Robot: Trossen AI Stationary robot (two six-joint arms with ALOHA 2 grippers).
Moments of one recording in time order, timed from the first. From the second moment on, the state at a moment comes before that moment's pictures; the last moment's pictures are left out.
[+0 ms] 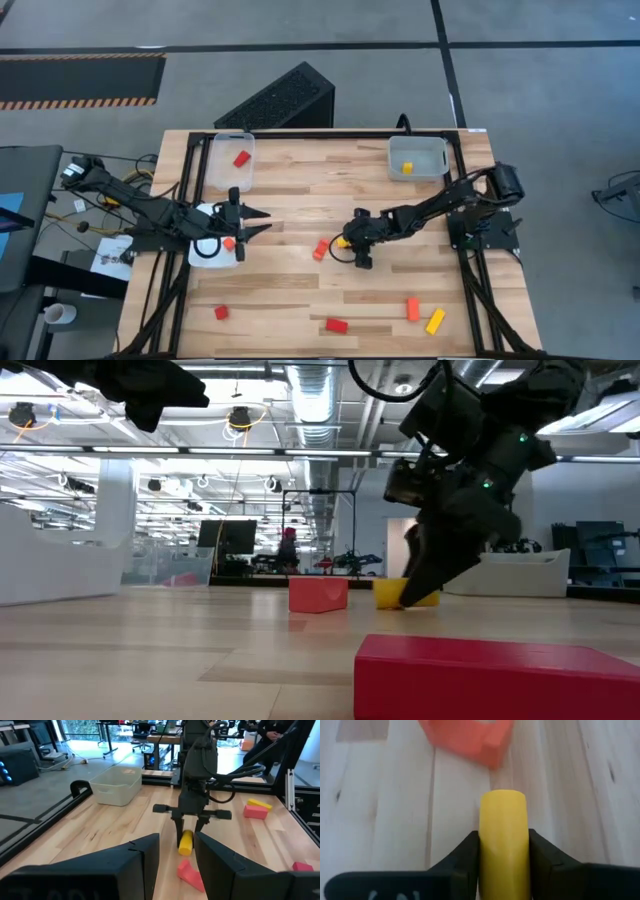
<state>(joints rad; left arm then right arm) -0.41 0.80 0.44 0.13 -0.59 -0.16 0.13 1.72 0.76 -0.01 0.06 0.16</state>
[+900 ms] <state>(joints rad) -0.41 0.80 0.44 0.13 -0.59 -0.15 -0.44 0.99 0.47 -0.09 0.37 0.24</state>
